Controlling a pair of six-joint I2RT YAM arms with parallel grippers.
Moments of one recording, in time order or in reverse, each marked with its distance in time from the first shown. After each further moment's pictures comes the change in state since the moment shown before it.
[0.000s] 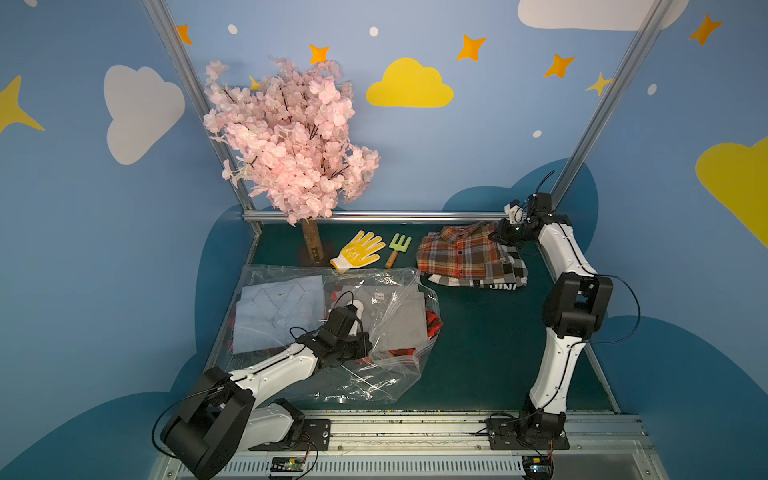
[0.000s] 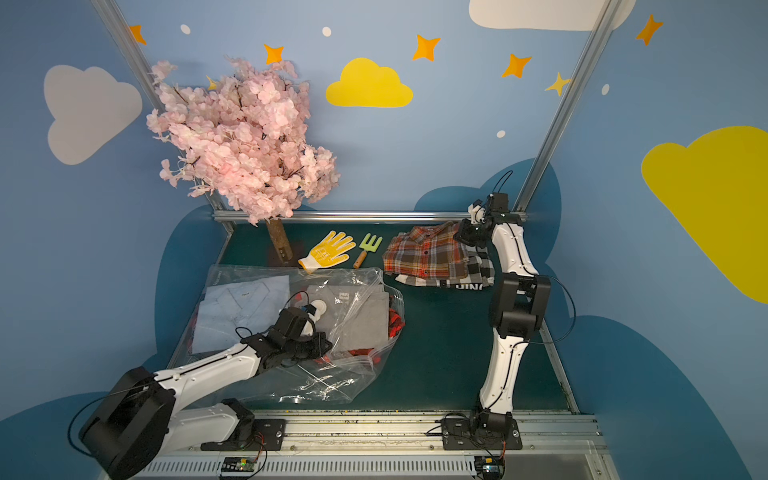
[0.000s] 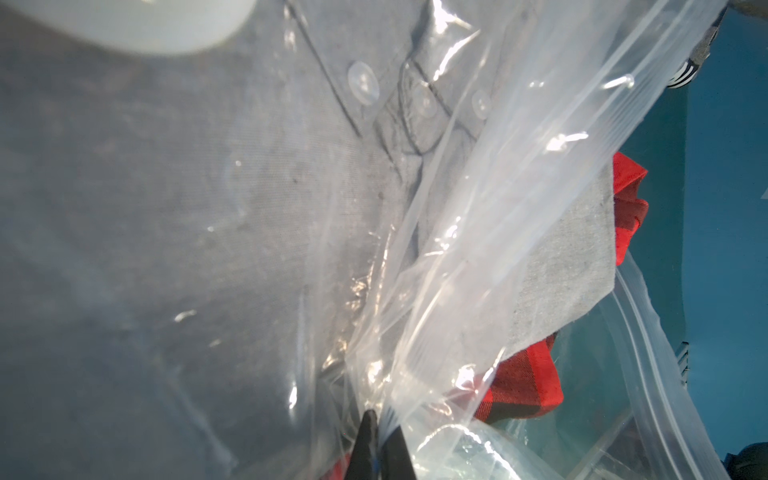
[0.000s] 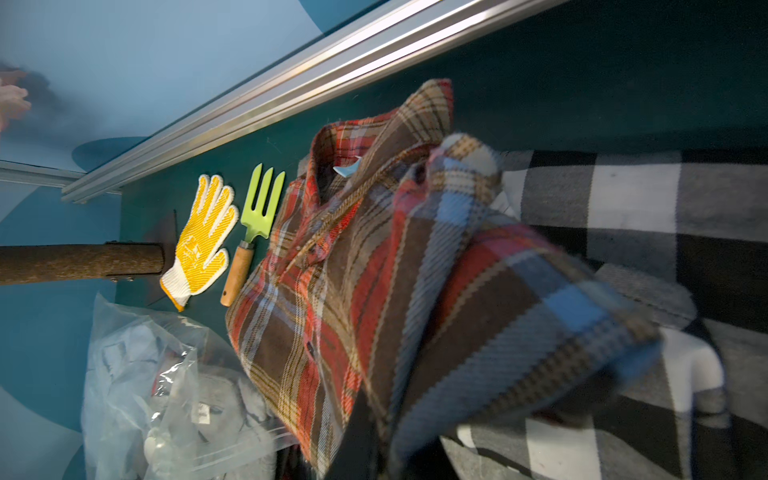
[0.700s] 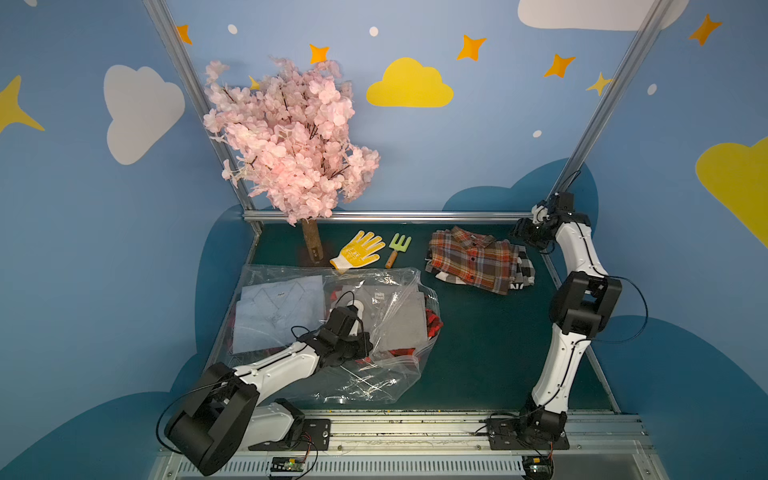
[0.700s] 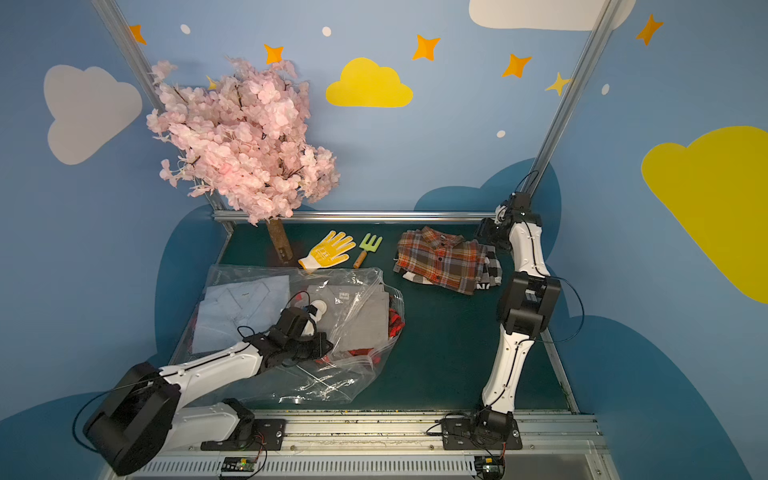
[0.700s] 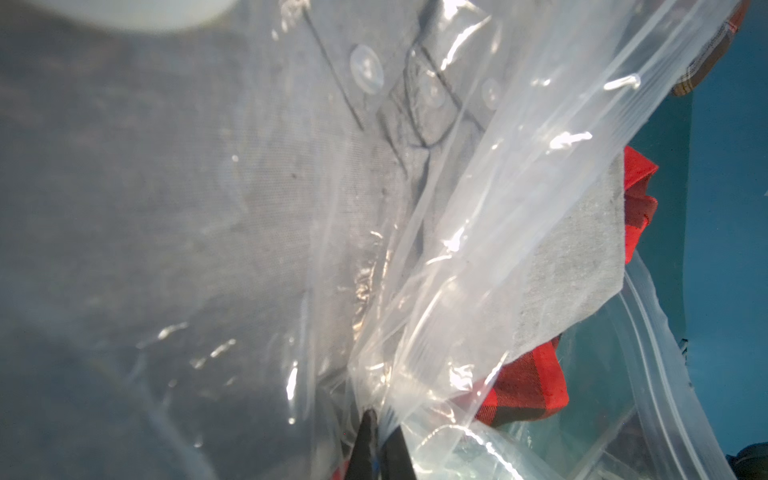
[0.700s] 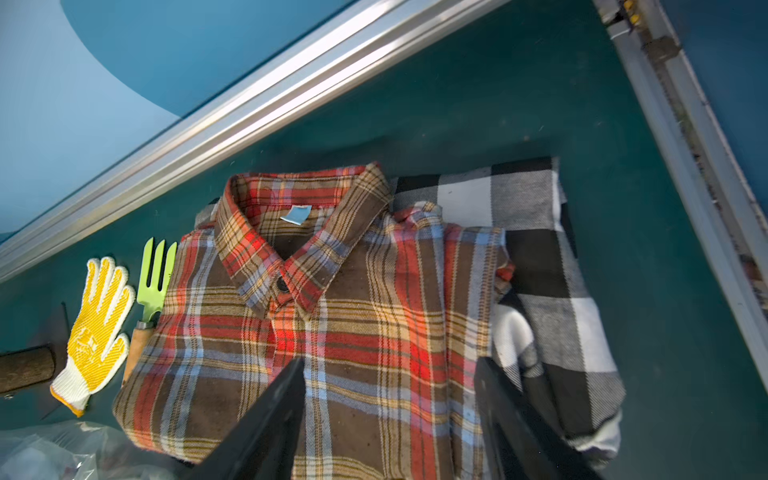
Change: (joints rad) left arm 0.002 0.024 0.000 0.014 0.022 0.000; right arm -0.108 0.023 0.061 -0.021 0.152 0.046
